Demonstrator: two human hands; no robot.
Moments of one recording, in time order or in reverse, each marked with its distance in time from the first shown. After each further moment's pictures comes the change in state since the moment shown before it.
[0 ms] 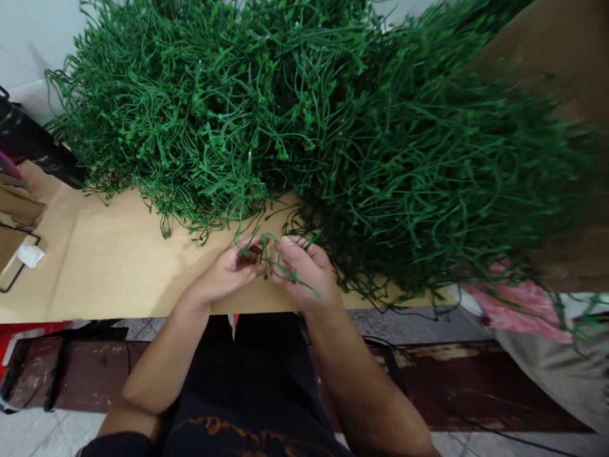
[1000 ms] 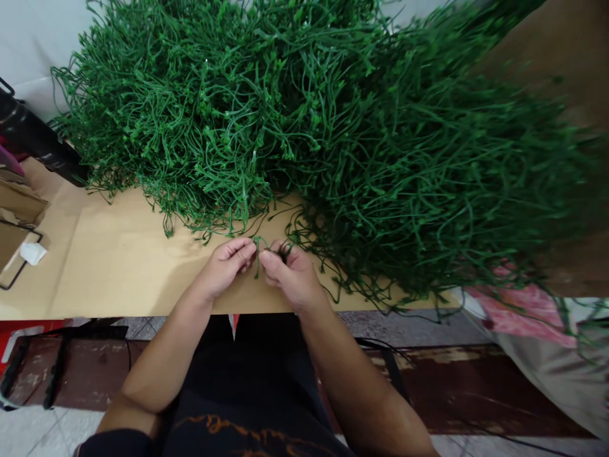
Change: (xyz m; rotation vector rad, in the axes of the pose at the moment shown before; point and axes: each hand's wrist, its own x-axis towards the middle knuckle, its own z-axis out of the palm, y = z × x) left_hand 0.005 -0.002 0.000 0.121 0.075 0.006; right_hand 0.003 0.017 0.003 -0.190 0.032 0.008
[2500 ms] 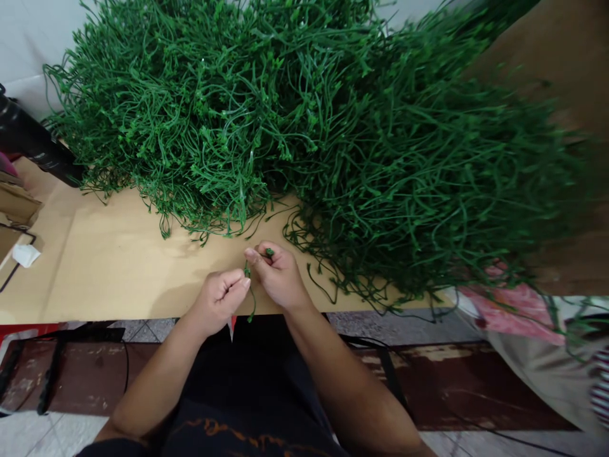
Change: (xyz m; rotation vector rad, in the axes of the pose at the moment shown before) left_hand -0.044 0.002 0.002 0.425 -0.031 0.126; right_hand 0.008 0.012 0.008 -0.223 0.030 -0.047
